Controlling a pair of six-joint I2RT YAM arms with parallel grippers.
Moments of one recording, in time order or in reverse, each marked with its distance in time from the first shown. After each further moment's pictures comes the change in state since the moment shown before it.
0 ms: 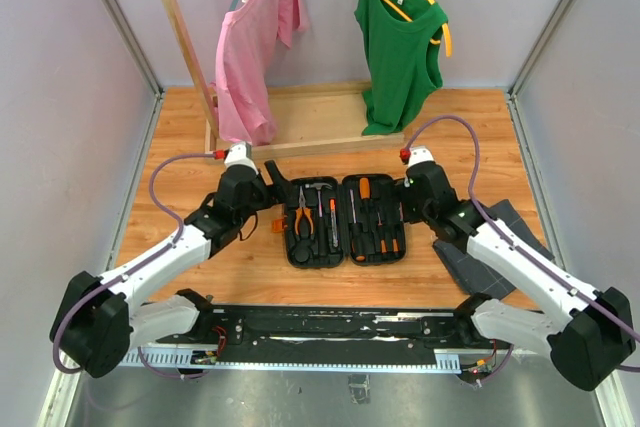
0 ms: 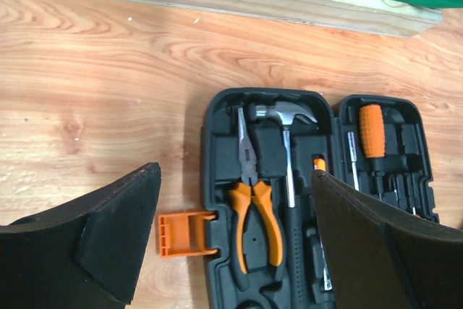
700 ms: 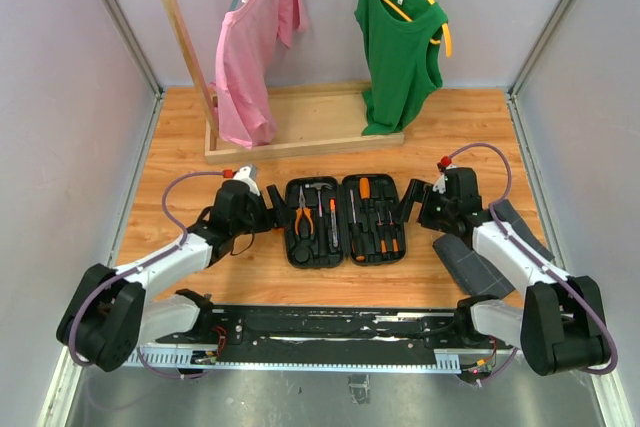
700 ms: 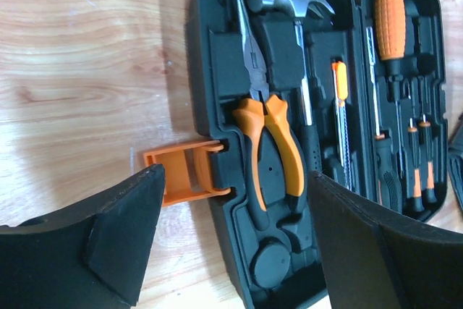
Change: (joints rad) left arm 0.120 0.013 -0.193 0.087 0.360 -0.009; right arm -0.423 0.085 -0.246 0.247 -0.502 0.225
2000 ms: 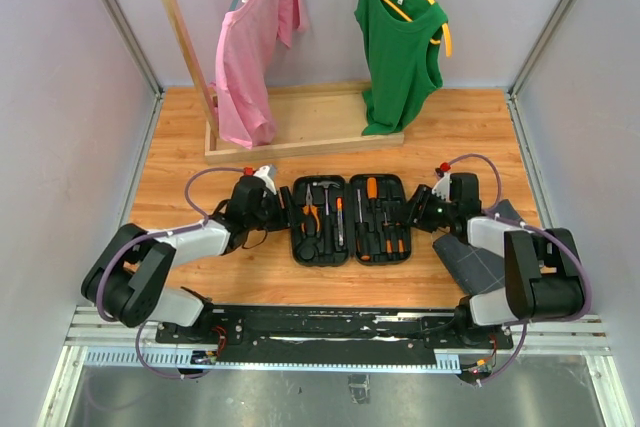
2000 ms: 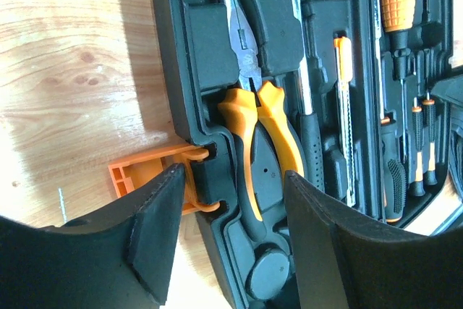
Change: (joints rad) left arm -0.042 0.266 0.048 0.178 0.146 -0.021; right arm -0.115 0.270 -0.100 0.407 -0.340 0.081
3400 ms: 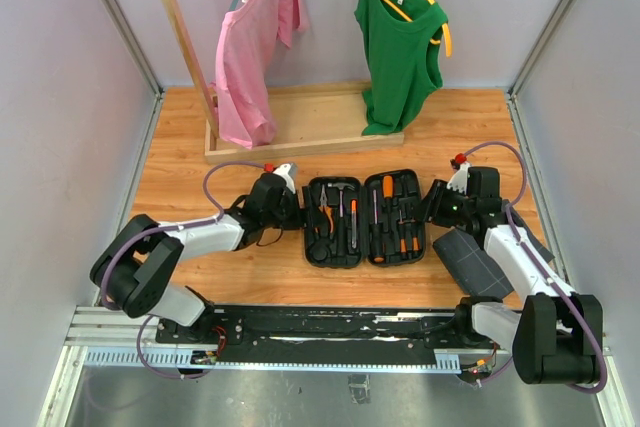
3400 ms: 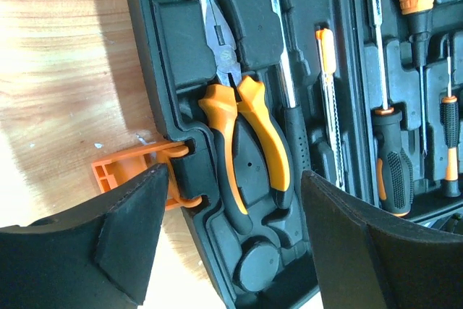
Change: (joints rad) left arm -0.142 0.072 0.108 -0.031 -0.066 -0.005; right arm -0.050 -0.331 0.097 -0.419 0.121 -0.176
